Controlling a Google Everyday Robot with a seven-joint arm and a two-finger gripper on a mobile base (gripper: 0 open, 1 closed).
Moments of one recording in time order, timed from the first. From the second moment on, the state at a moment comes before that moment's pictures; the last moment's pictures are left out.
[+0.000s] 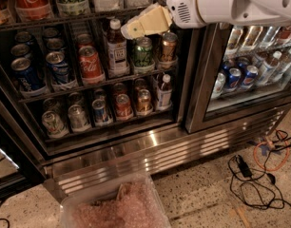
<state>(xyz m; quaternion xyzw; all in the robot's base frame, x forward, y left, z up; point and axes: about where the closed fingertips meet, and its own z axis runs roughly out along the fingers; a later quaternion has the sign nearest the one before) 0.613 -0.018 1.051 -0.41 0.71 0.15 0.56</state>
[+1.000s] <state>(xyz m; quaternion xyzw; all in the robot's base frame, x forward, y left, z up) 0.621 0.011 1.053 -0.40 0.69 0.16 0.58</state>
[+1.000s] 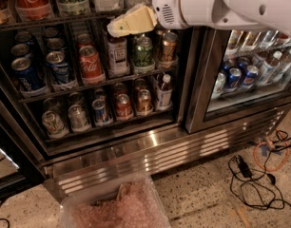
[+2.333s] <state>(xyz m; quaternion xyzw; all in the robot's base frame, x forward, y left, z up) 0.636 0.071 1.044 -0.38 0.68 0.17 0.61</state>
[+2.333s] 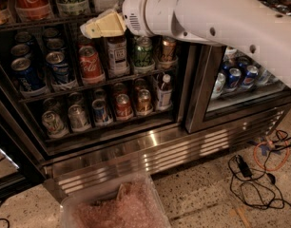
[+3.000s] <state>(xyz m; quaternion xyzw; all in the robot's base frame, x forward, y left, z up) 0.641 0.077 1.044 -0.38 0.67 0.18 0.61</state>
